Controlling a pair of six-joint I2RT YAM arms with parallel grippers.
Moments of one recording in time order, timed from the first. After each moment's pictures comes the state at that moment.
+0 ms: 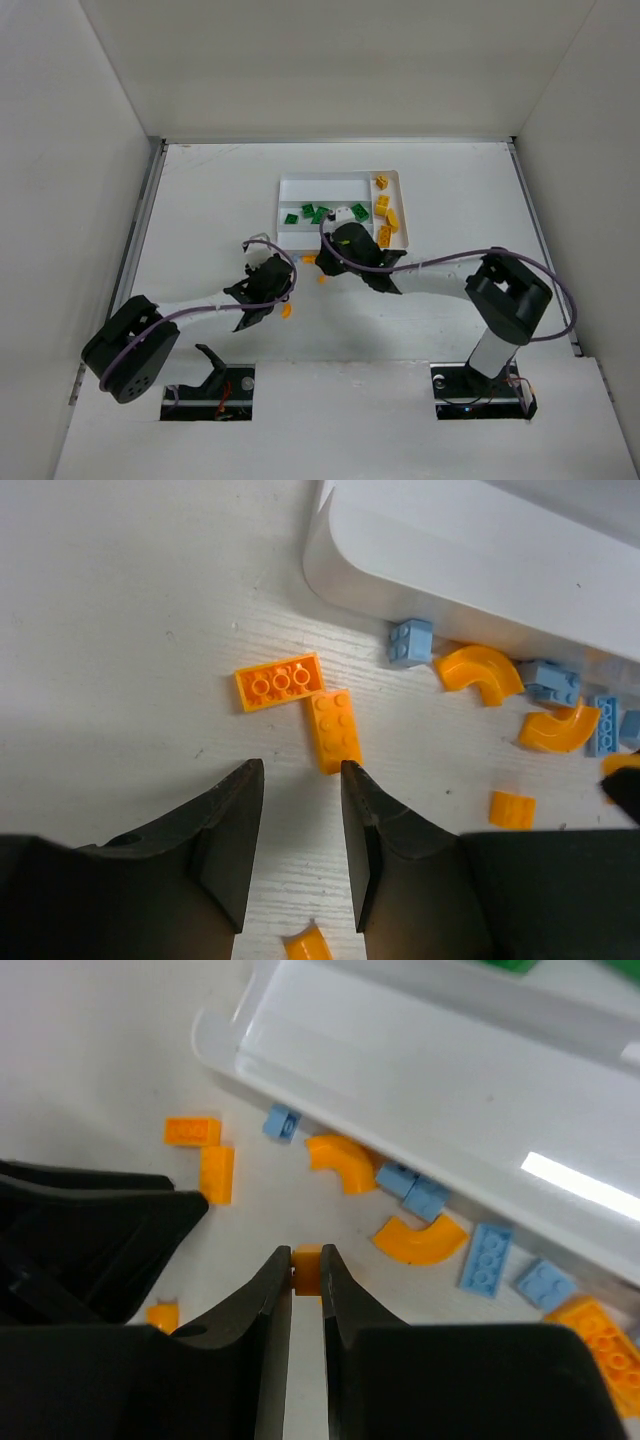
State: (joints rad) left arm -0.74 1.26 0.37 0.12 -0.52 -0.83; right arm 0.90 1.72 0.94 0.19 0.14 0.49
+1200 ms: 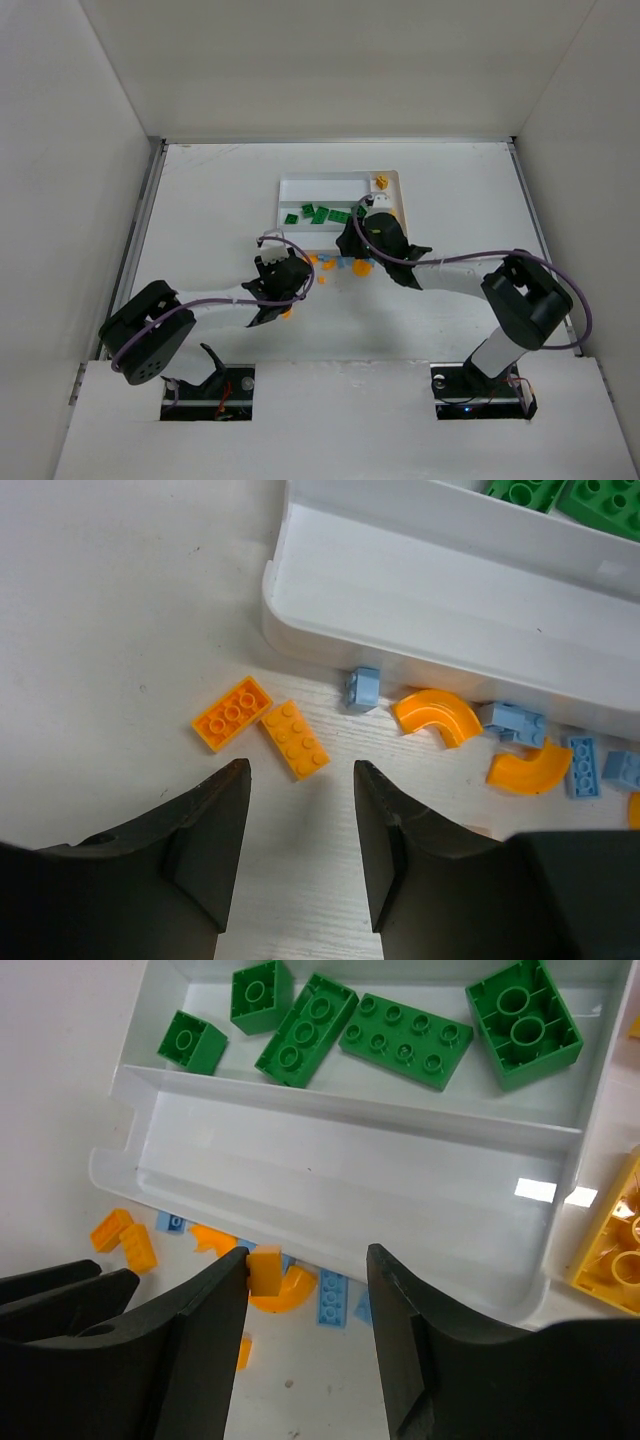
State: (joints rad) left arm -0.85 1.39 0.47 0.15 -0.75 -0.80; right arm 0.72 1.61 0.80 0.33 0.19 0.55
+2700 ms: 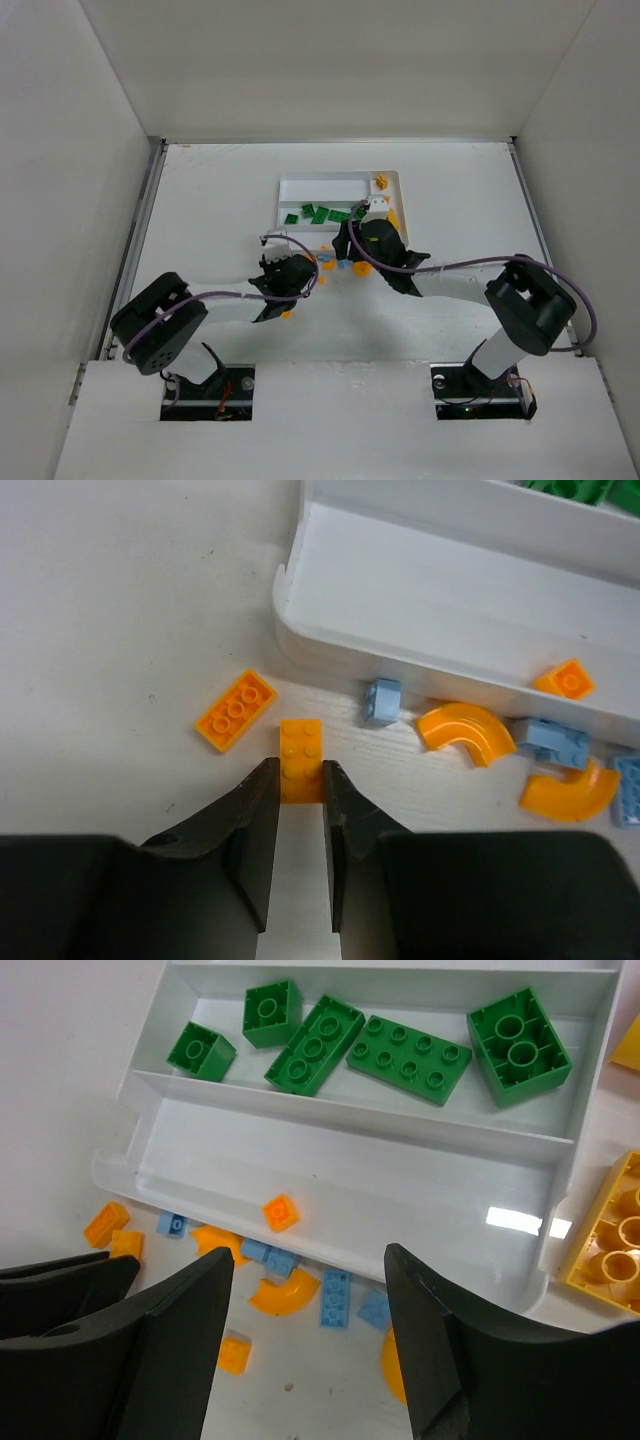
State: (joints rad) left arm -0.84 1.49 0.51 0.15 -0.79 -0.79; right arm 0.78 1.59 0.78 0.37 0.29 0.50
